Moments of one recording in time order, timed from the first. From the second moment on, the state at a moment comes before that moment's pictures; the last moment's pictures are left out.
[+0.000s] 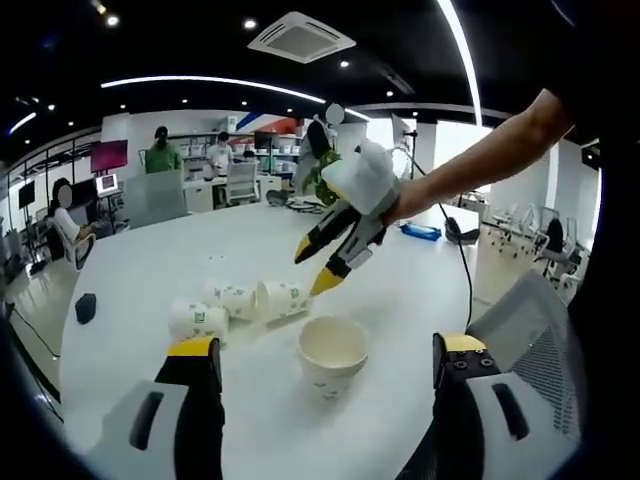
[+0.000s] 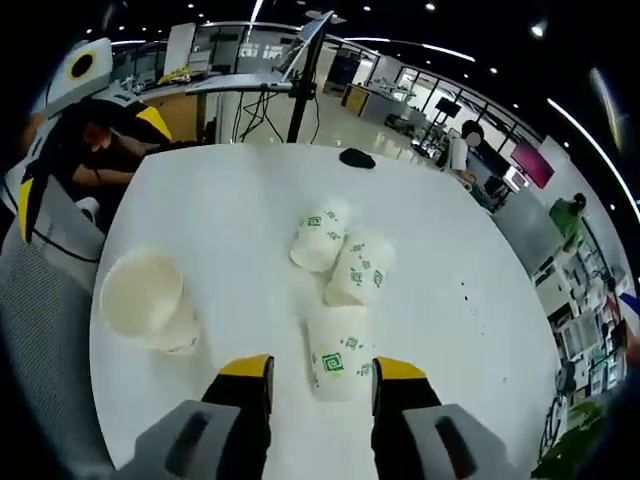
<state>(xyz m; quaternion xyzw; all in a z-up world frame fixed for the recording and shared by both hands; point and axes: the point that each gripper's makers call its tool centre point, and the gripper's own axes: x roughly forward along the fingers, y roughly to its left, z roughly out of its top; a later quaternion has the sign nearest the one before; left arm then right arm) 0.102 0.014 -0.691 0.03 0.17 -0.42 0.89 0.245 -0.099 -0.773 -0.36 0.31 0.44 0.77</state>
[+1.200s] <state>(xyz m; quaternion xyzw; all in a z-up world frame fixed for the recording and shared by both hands) 0.112 0.017 -0.692 0.02 0.18 -0.42 0.89 0.269 -0.107 -0.821 -0.40 0.33 0.41 0.75</state>
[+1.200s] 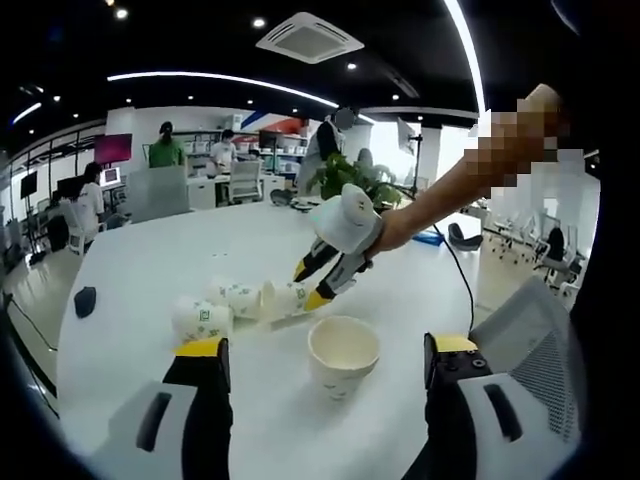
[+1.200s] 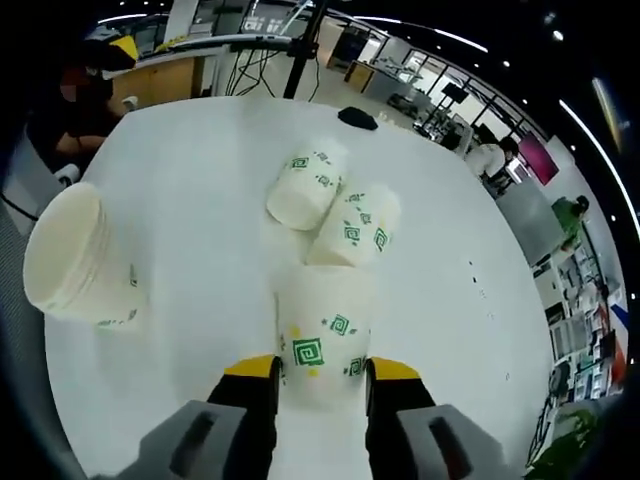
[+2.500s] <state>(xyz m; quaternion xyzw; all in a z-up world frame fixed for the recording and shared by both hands) 0.125 -0.012 -0.668 -0.01 0.15 -0.46 0.87 0.166 -0.063 -0.719 -0.32 0.16 0.48 0.80</state>
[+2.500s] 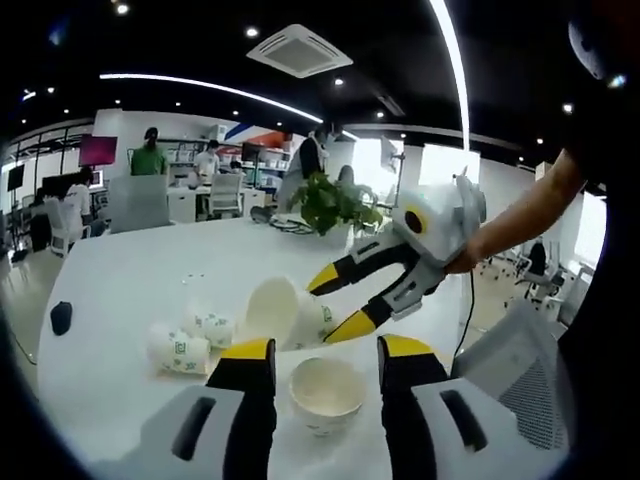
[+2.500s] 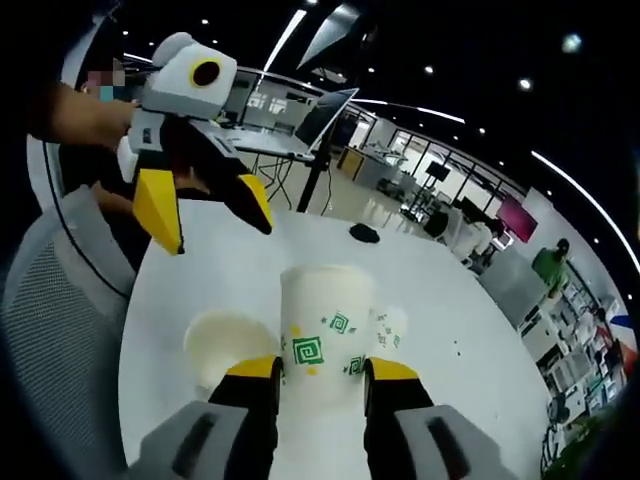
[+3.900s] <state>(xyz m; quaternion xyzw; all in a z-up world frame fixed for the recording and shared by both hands) 0.107 -0.026 -0.670 0.00 0.17 -0.50 0.85 0.127 -0.031 -0.709 -0.37 0.09 0.53 0.76</state>
